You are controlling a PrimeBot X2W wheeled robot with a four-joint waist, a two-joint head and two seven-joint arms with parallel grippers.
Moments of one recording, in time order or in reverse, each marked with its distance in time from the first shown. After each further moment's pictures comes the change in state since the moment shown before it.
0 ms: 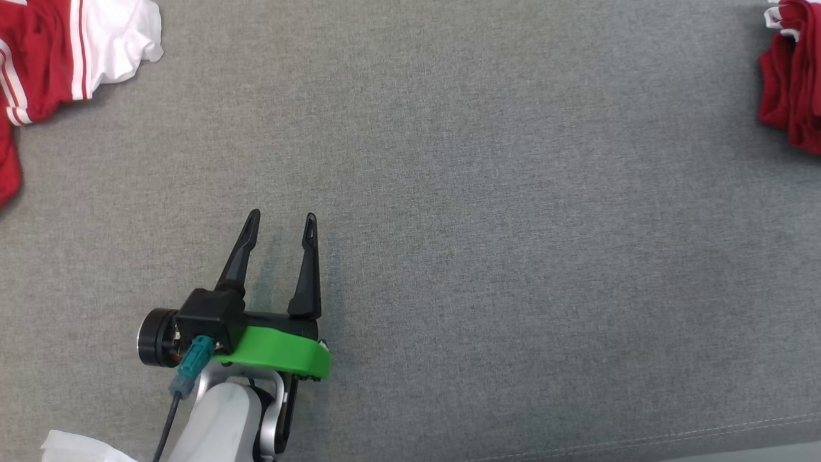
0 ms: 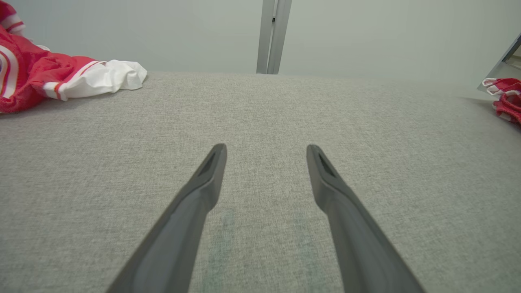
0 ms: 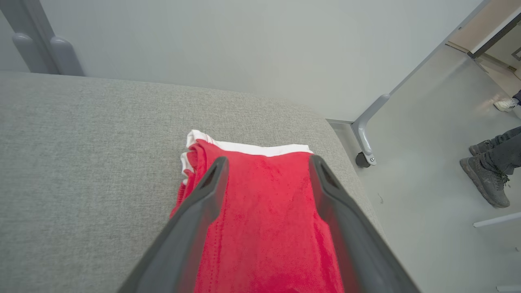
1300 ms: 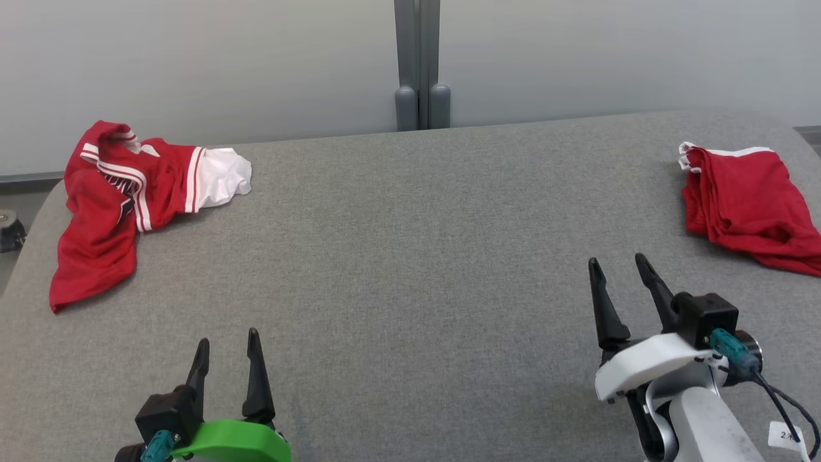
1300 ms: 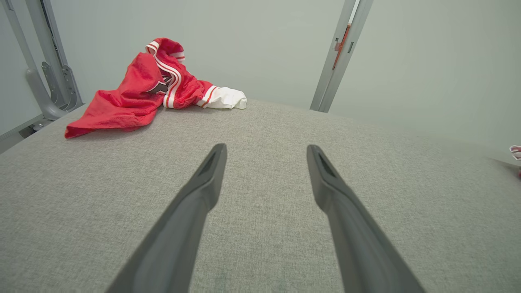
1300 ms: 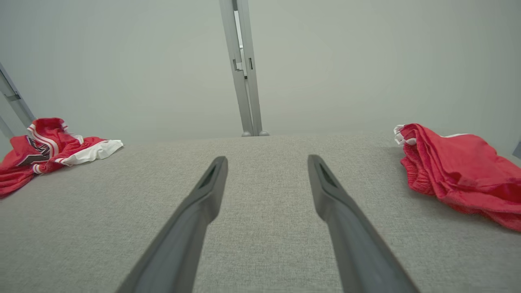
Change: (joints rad) left arm 0.233 -0.041 0.179 0.119 -0.070 -0.002 -0.018; right arm 0.846 0.437 0.089 -0.631 0.141 0.000 -0.273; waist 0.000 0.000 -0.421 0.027
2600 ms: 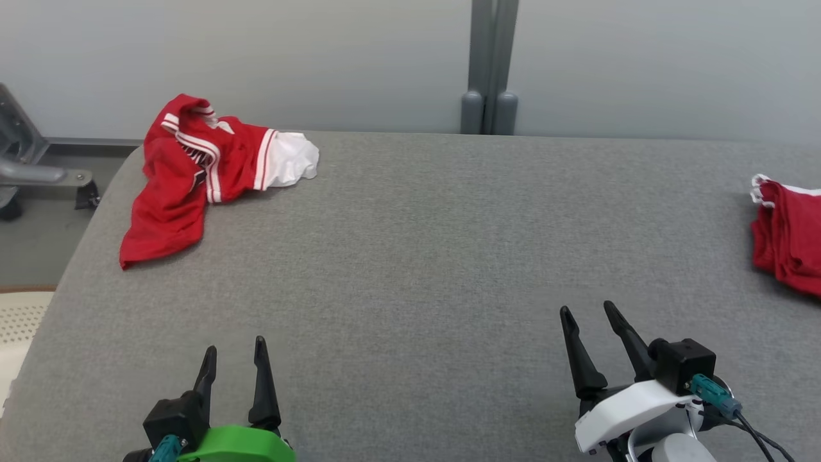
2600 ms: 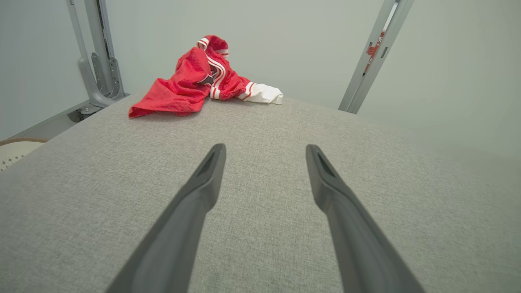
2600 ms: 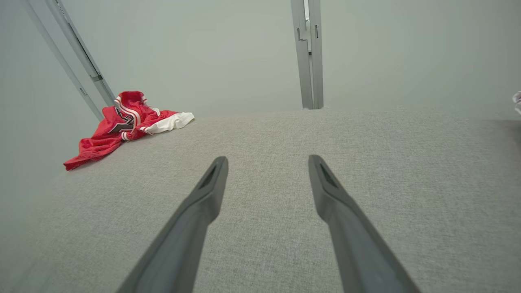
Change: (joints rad) left arm 0.015 -0.013 -0.005 0.011 0.013 -0.009 0.000; right arm 0.136 0.002 0.105 -0.076 0.100 0.000 0.000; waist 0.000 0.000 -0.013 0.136
